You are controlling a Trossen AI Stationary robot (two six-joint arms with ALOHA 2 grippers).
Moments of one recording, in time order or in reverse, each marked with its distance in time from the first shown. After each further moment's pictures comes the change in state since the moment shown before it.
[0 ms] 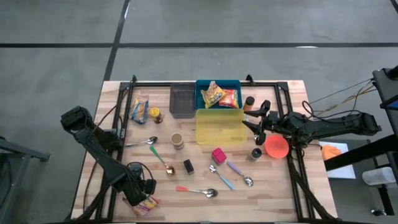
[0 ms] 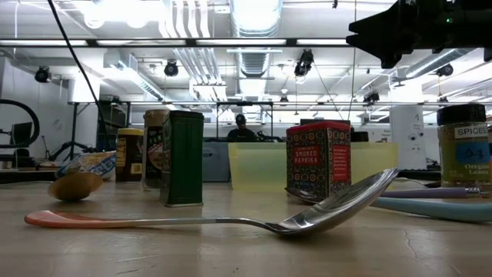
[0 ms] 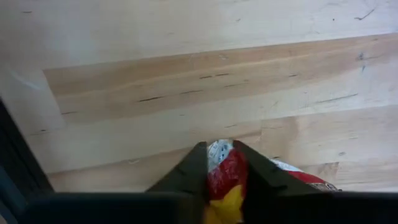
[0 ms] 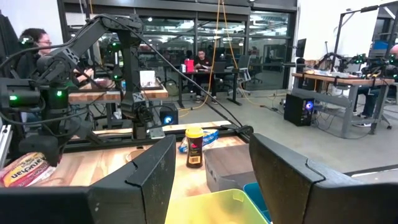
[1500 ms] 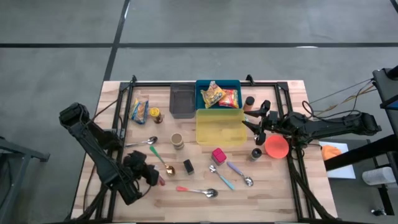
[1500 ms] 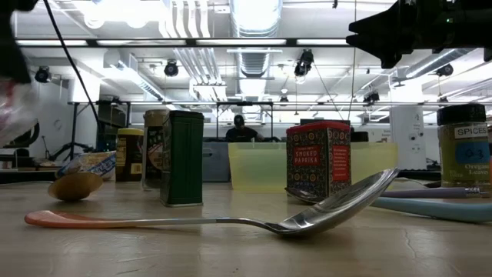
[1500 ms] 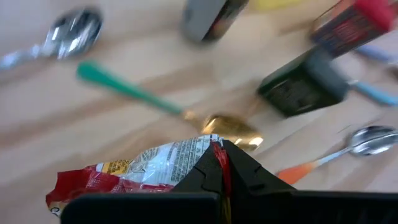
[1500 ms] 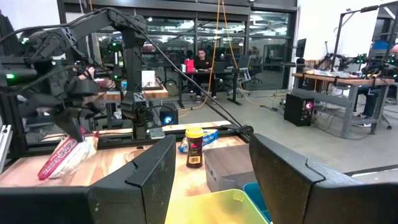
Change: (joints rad) left arm 0.000 -0.063 0.175 -0.349 -0.707 0.312; right arm 0.000 0.000 0.000 0.000 0.000 0.000
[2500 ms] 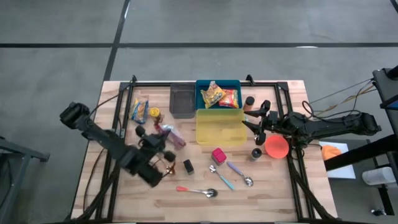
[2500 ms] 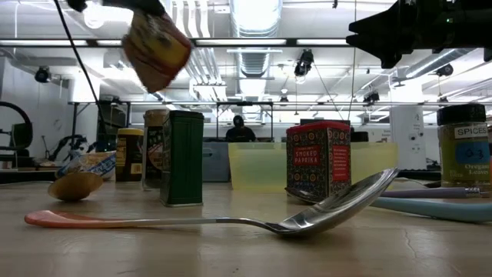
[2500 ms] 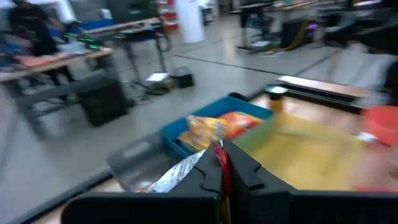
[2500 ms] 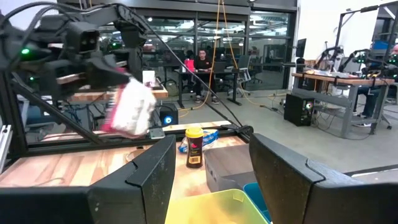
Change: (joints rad) left arm 0.330 0.000 0.107 0.124 -0.760 0.922; right arm 0.000 0.000 0.000 0.000 0.000 0.000
